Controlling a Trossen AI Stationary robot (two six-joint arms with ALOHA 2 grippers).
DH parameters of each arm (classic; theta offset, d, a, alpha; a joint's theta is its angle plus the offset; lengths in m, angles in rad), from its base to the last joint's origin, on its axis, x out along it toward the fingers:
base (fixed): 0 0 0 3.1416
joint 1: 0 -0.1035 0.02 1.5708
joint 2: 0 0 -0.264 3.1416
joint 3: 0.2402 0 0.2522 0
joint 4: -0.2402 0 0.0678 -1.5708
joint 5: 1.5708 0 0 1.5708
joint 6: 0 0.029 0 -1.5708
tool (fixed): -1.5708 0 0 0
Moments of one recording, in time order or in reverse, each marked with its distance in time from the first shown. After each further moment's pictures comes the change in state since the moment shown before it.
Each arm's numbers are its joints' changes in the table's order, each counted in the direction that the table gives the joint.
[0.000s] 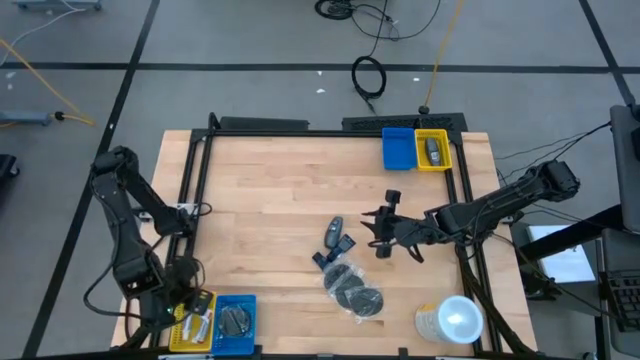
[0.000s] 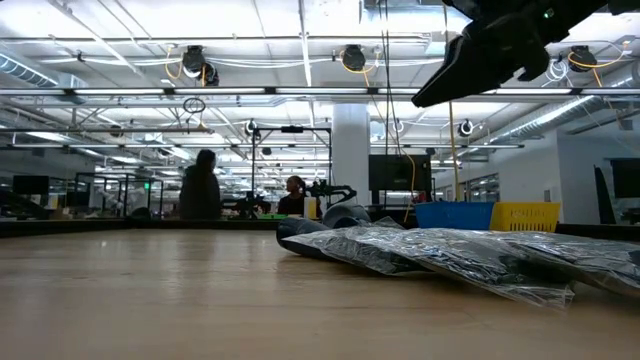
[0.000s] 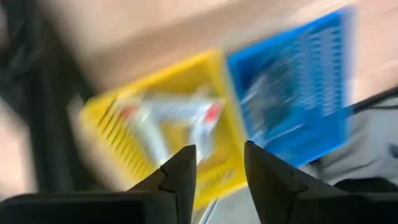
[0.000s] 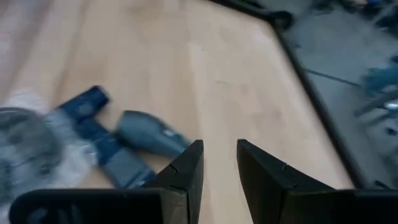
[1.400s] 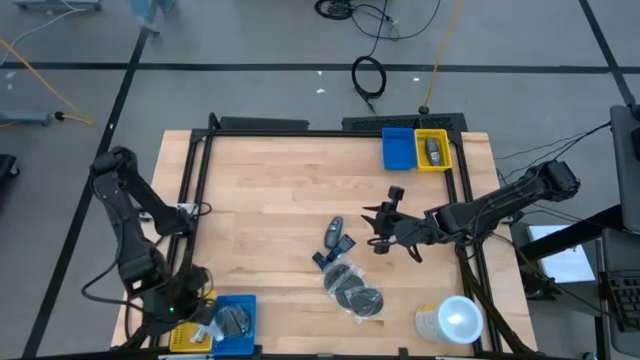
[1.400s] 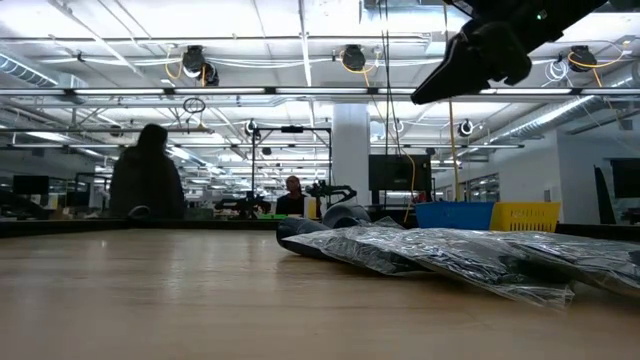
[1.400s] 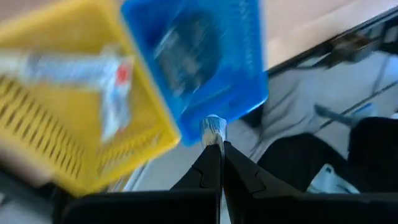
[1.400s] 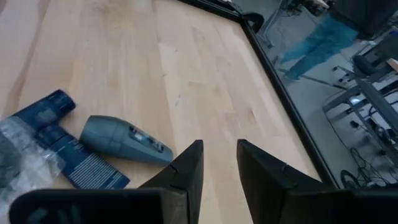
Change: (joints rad) left arm -0.041 -0.001 0.000 0.270 -0.014 0.010; right arm 0.000 0.000 0.007 0.000 -0.107 -0.007
